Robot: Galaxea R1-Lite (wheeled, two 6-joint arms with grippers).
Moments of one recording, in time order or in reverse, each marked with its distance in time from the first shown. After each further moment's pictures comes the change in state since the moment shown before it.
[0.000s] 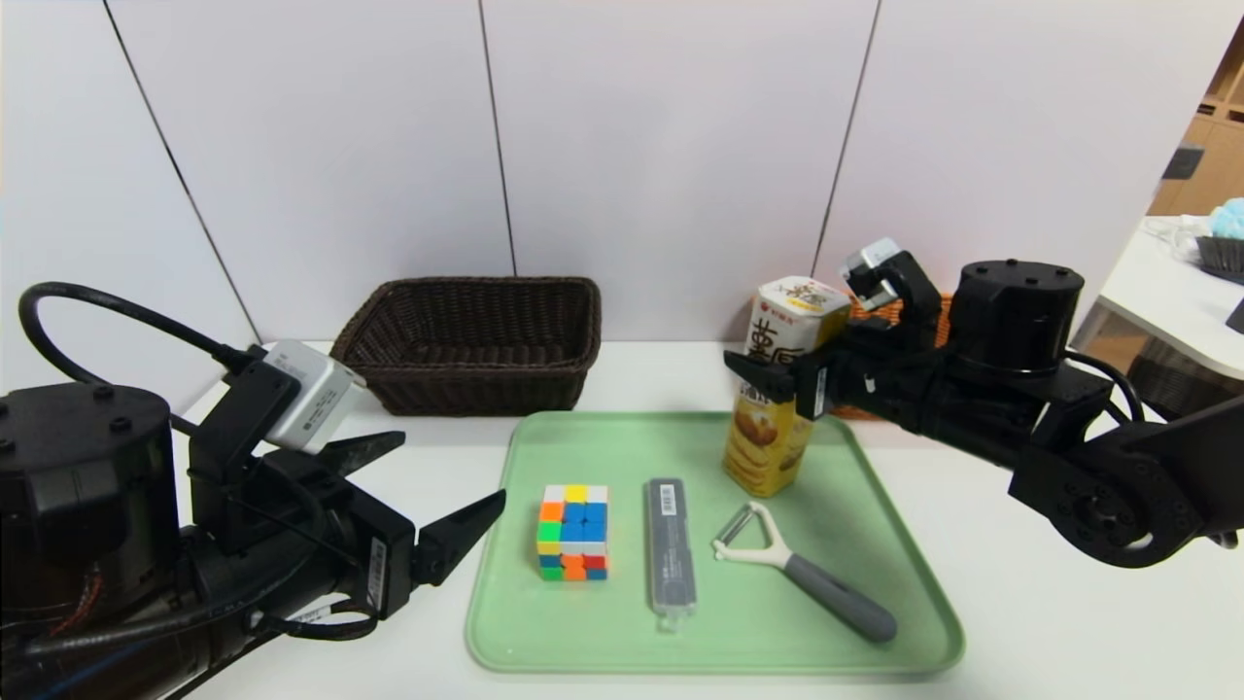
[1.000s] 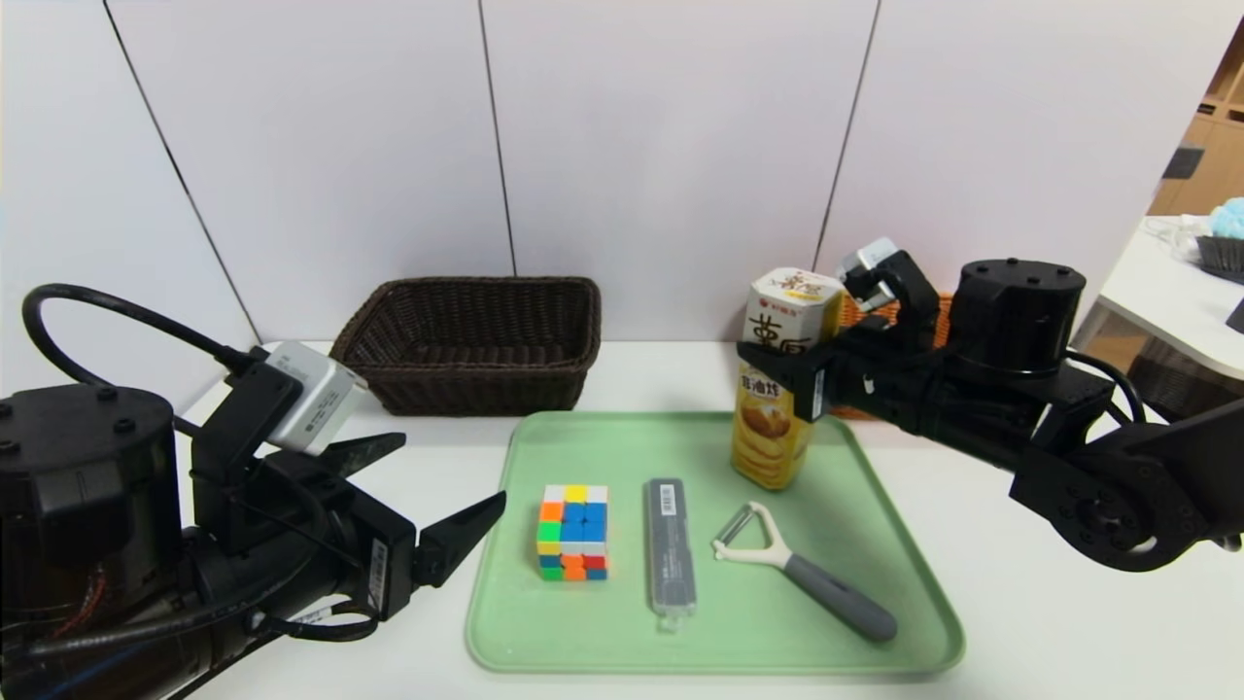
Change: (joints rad) left arm 0.000 0.003 0.002 0.000 0.000 0.000; right arm 0.015 -0.012 0.003 -0.001 -0.006 -0.027
